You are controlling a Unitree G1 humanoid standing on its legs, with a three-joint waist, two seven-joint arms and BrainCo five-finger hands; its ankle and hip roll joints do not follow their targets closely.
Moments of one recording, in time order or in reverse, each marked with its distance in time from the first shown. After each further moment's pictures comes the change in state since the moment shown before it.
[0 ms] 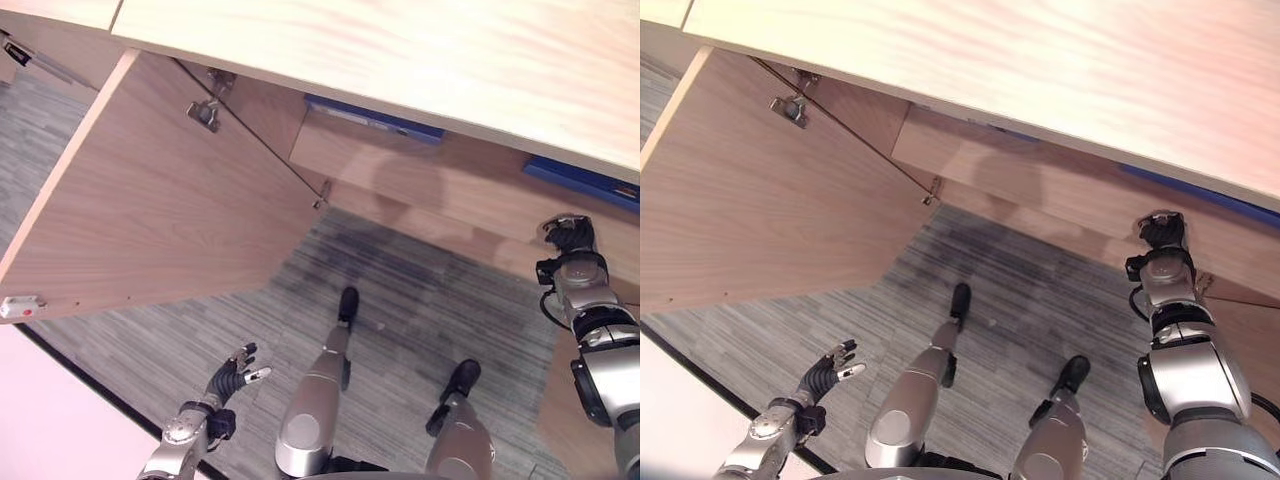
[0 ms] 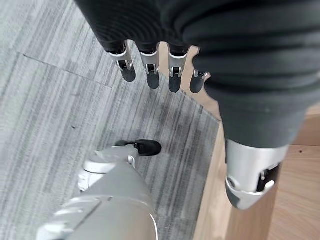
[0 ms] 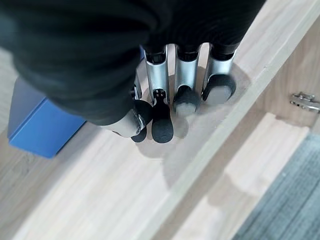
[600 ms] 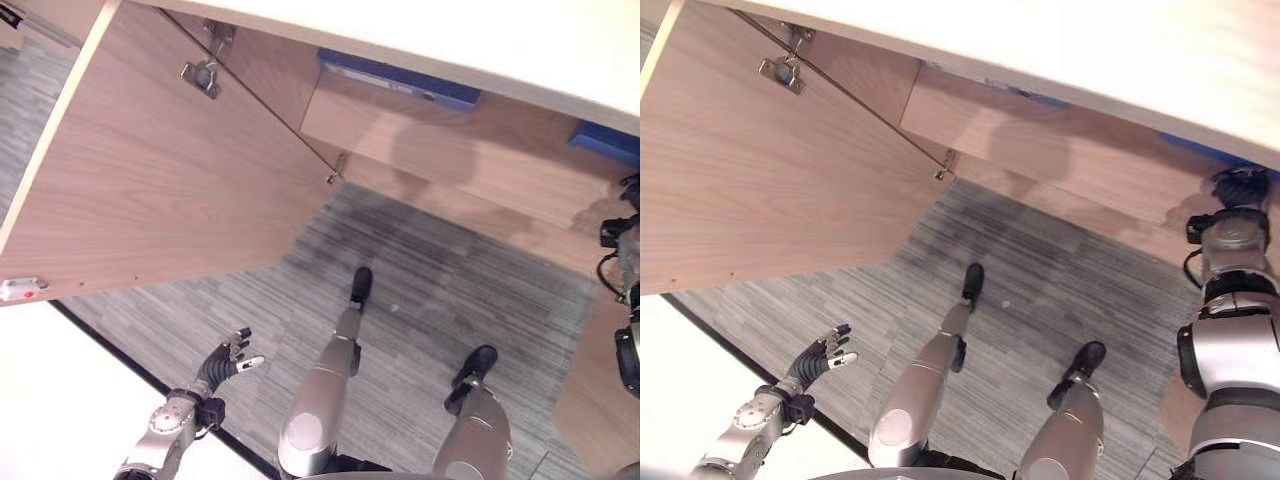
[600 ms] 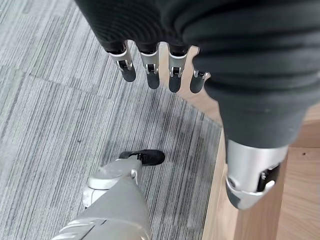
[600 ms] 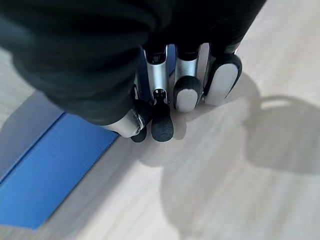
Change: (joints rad) left arm 0.008 0.099 -0.015 -0.123 -0.038 -0.003 -0.012; right arm -0.183 -0.182 0.041 0.081 0.052 0.004 -0.012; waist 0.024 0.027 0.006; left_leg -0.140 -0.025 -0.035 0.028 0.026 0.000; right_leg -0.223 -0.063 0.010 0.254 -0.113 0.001
